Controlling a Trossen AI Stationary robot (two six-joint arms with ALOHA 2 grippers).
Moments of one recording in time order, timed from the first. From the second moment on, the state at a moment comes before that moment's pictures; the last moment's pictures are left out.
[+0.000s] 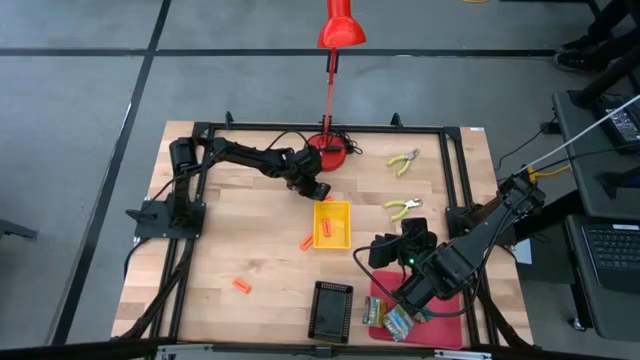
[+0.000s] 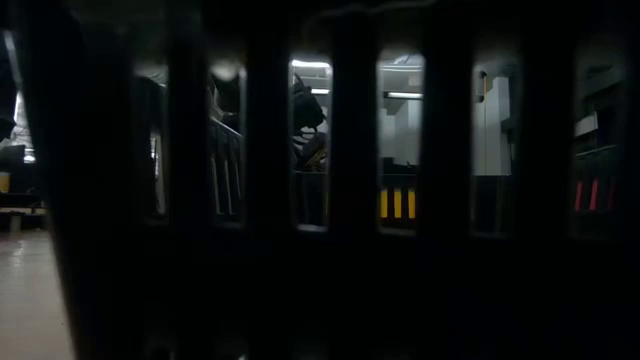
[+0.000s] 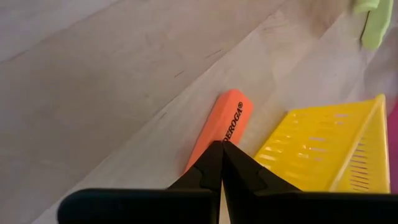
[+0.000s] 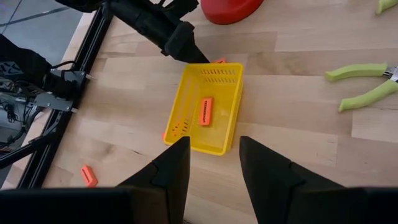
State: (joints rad) left arm 0.39 1.99 1.10 -0.13 0.36 -0.76; right arm 0.73 1.69 1.63 -1.46 0.82 2.17
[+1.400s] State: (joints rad) left arm 0.36 1.92 1.26 -0.33 0.29 -0.54; right arm 0.73 1.69 1.63 -1.47 0.85 2.17
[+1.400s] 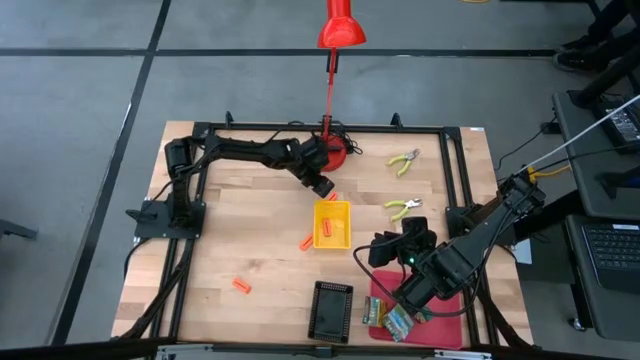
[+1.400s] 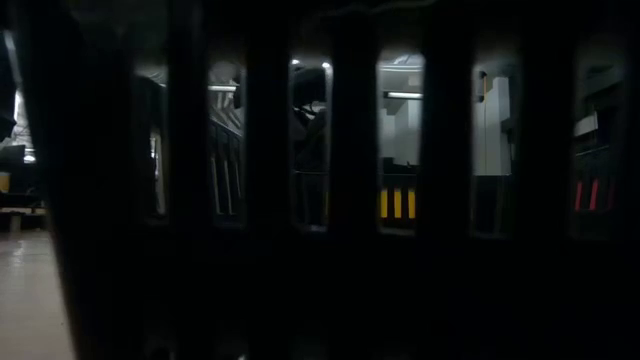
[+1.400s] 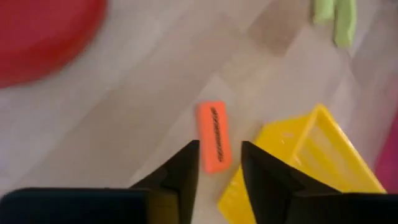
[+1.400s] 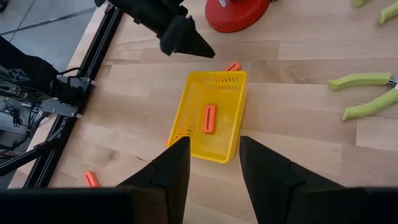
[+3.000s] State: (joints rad) left arm 0.34 2.05 1.26 -0.23 0.37 -0.65; right arm 0.74 1.69 1.63 -1.47 0.88 2.15
